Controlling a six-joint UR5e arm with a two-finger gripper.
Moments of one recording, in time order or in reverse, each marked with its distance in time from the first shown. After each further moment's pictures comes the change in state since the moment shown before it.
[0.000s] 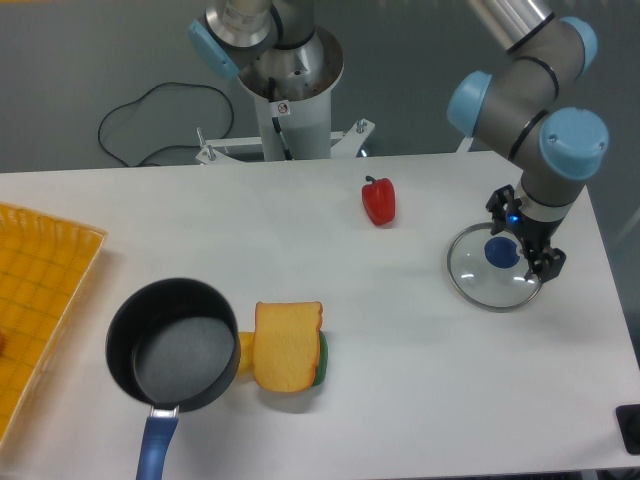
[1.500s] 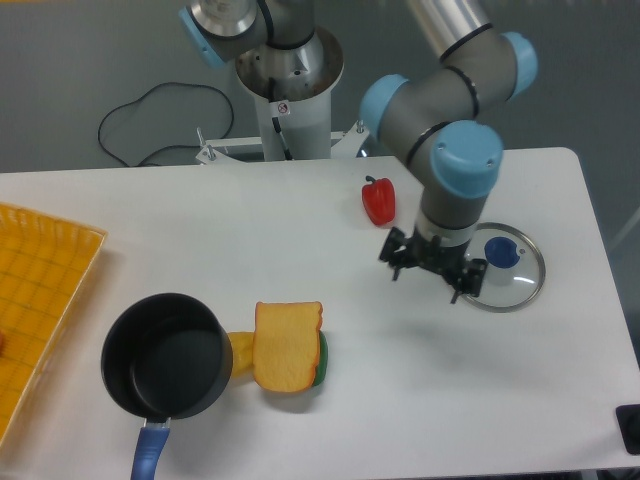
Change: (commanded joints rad) arm -0.313 0.057 -0.029 0.006 -0.095 -1.158
